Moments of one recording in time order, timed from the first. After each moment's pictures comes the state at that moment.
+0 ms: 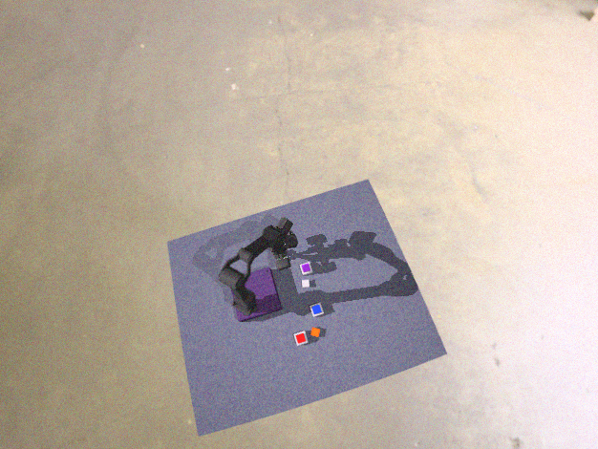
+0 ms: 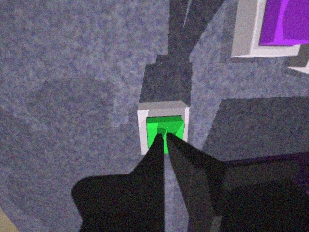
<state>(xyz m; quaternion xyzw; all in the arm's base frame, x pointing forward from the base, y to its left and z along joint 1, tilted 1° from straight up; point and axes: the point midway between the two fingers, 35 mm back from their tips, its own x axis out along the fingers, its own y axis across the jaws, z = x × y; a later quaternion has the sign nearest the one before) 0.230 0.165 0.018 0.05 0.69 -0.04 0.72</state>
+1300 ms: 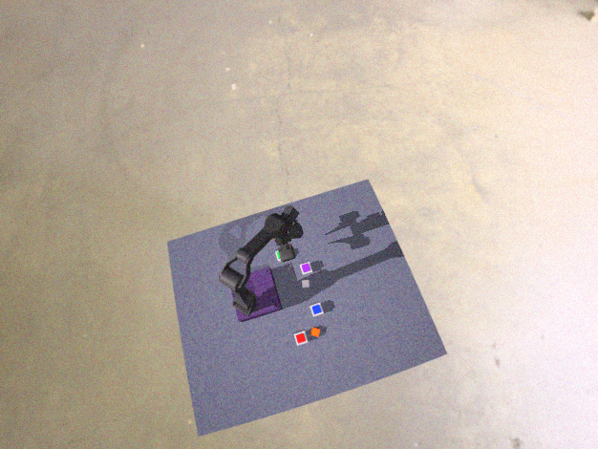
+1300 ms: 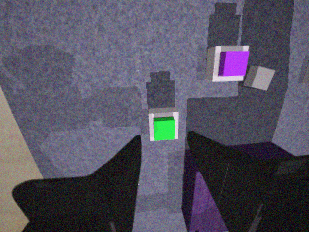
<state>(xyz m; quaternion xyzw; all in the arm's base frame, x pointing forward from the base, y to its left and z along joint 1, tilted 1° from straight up) 0.260 0.169 0.095 0.05 0.69 -0.04 0.72</state>
